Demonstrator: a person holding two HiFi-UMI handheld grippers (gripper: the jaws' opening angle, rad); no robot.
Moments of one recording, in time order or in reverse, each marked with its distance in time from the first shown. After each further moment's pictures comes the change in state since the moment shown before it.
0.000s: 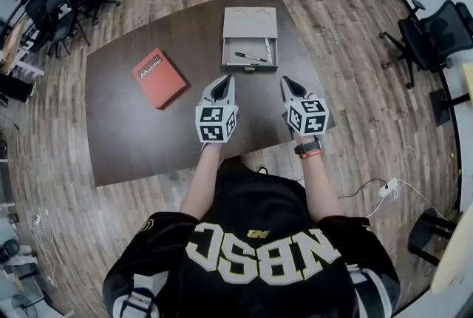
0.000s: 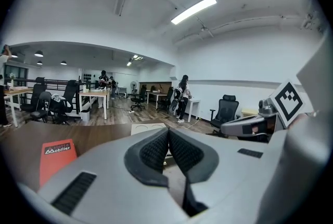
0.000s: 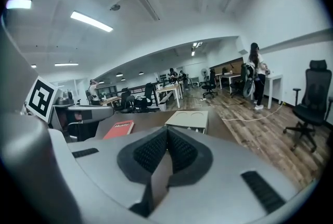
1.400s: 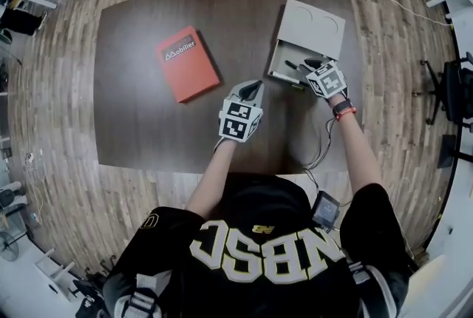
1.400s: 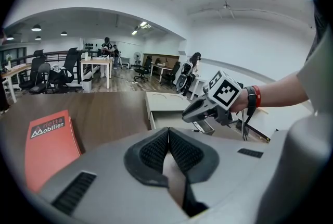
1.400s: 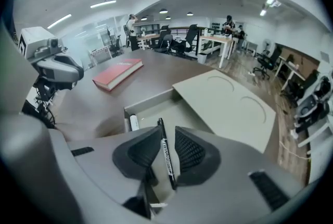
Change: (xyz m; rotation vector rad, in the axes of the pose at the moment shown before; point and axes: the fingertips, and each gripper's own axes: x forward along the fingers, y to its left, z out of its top) left arm 0.080 0.114 -0.094 -0.133 0.313 -0.001; right arm 0.272 -0.023 -0.075 -0.483 0.635 0.367
